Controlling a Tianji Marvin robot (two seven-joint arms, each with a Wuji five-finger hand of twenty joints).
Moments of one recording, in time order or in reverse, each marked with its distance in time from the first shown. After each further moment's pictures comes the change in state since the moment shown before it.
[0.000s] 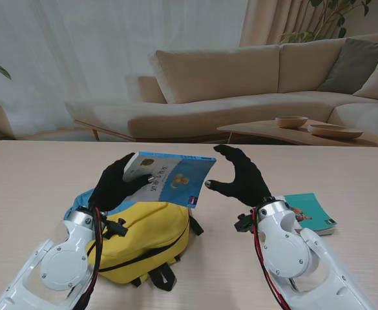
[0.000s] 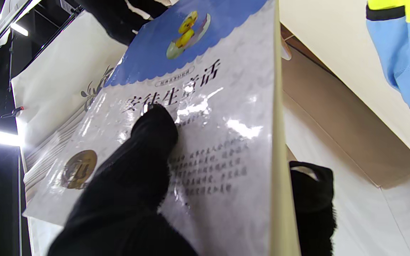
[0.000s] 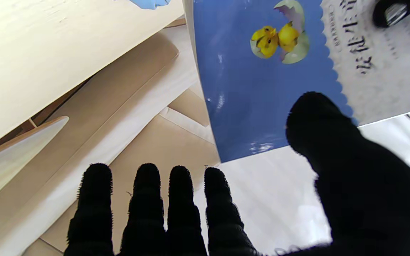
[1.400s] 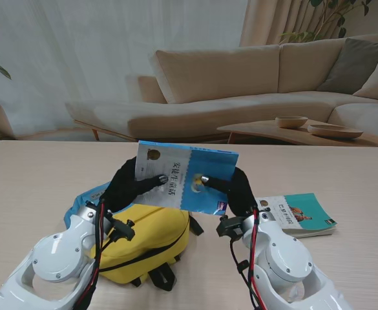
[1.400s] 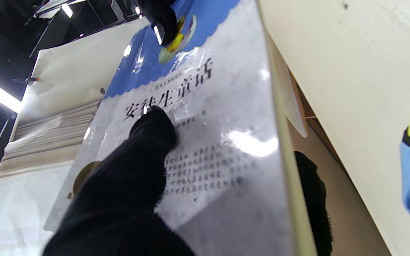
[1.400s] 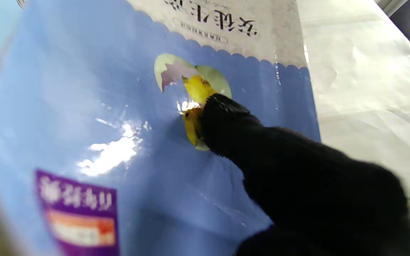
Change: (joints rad) left arm -0.008 0.005 0.013 -0.078 -0.369 0.137 -0.212; right arm -0.059 -0.086 -0.023 -0.042 0.868 -0.064 -0.024; left_hand -0.048 0.001 0.066 -0.002 -0.129 -0.002 0.125 -0.235 -0.098 0.009 -0.323 0.023 -0.272 0.044 -0.386 -0.113 -0.367 -0.012 -0.226 -0.199; right_hand 0.374 -0.090 0.223 -0.141 0.713 -0.080 0.281 0.265 0.888 0.098 0.163 0.171 0.734 0.183 0.577 0.165 0.726 0.168 0.585 0.213
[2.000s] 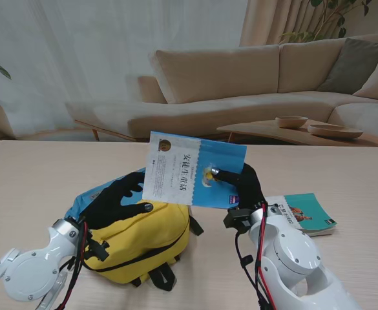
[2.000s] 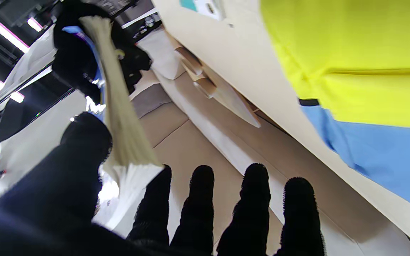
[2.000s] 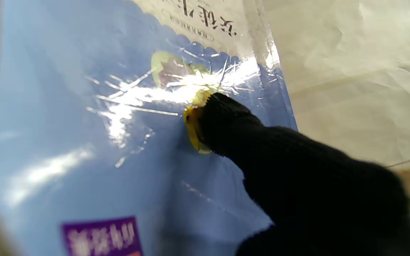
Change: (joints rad) left arm 0.136 0.062 -0.157 -0.040 0.333 -0.091 -0.162; right arm -0.003 -0.016 0.053 -0.033 0.107 0.083 -0.049; left_hand -0.440 0.010 0.120 0.023 -0.186 0.015 -0.454 -0.416 -0.399 -0.049 -0.247 -0.535 -0.311 -0.125 -0.481 -0.222 -0.276 -0.106 -0.560 -0.216; right_hand 0.000 0.000 0.000 -0.008 0.001 0.066 -0.006 0.175 -0.030 0.038 0.143 0.112 0.015 0.026 0.130 0.053 0.022 0.010 0.075 0.037
